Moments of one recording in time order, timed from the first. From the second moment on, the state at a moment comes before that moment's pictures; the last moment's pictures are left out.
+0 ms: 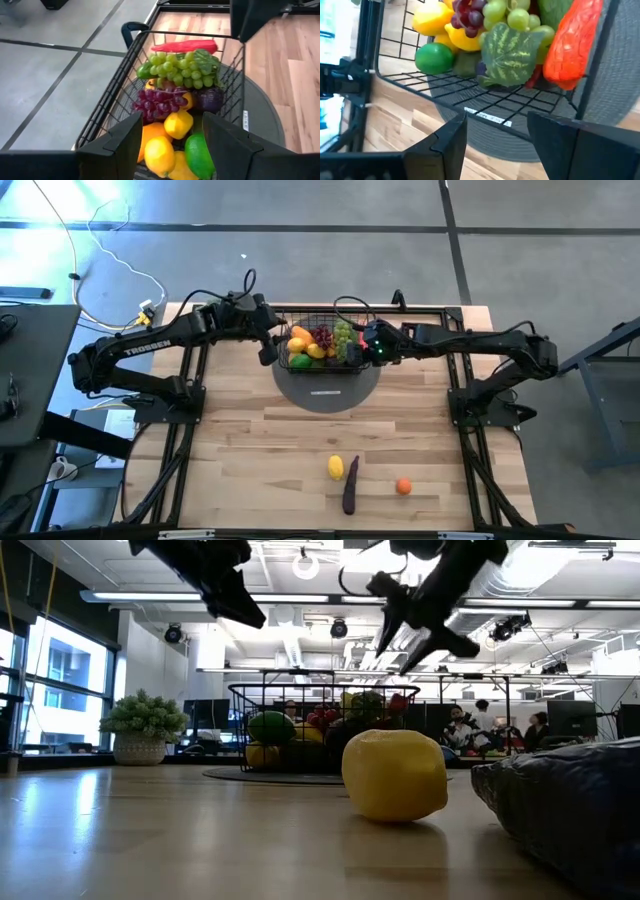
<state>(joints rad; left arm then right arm) 0.55 1.17 0.99 -0.40 0.02 0.21 -0.24 1.43 1.10 -0.56 0.05 1.15</state>
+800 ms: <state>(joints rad) 0.24 1.17 0.99 -0.40 0.23 -0.18 0.06 1.43 1.26 -0.74 0.15 1.26</state>
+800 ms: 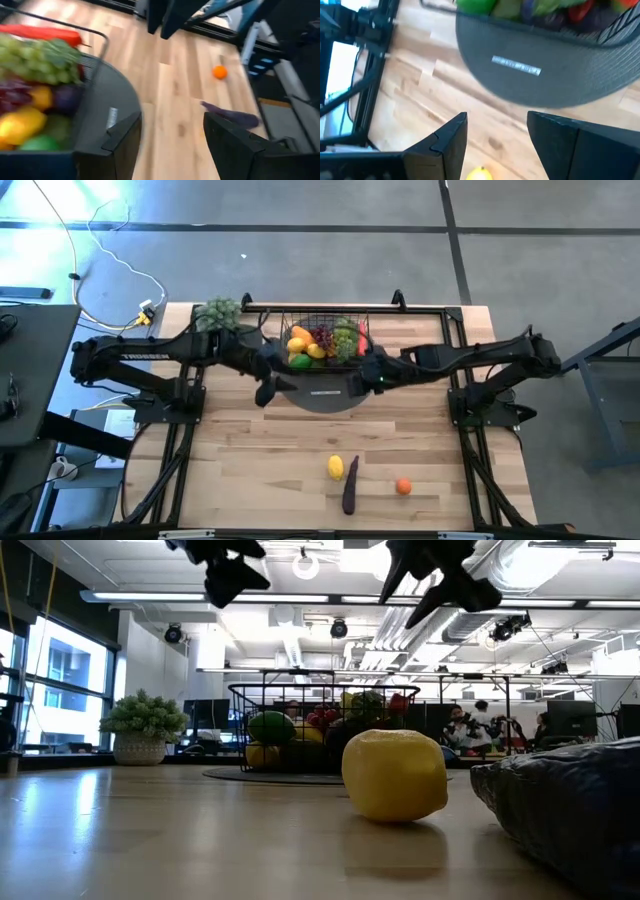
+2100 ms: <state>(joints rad) -0.21 1.32 0.99 -0.42 0.12 0.11 0.46 1.45 1.26 -0.87 0.23 1.87</state>
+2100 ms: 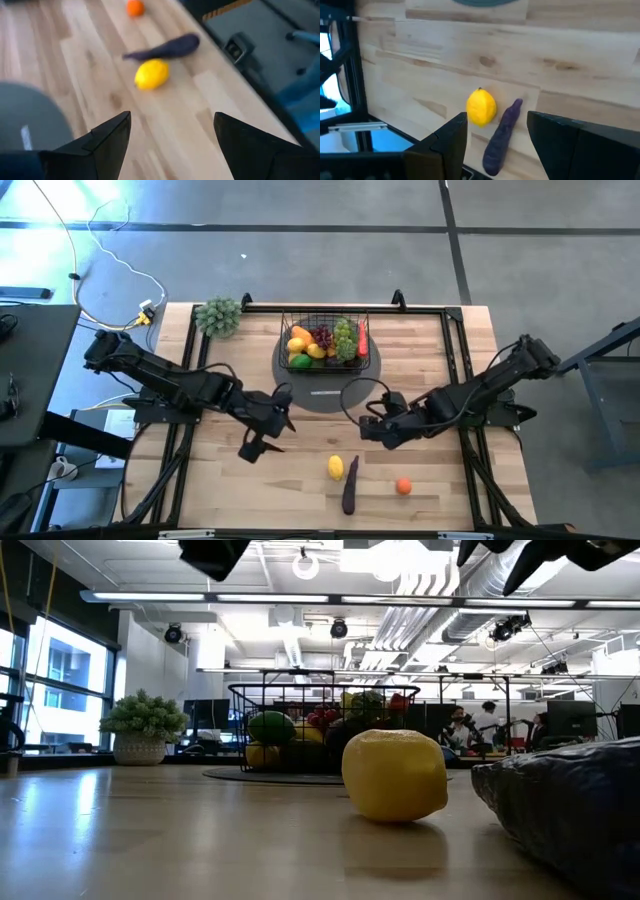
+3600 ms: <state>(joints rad) -0.21 1.29 0.99 -0.69 -0.07 -0.08 0.78 1.71 1.18 -0.91 -0.02 2.19</state>
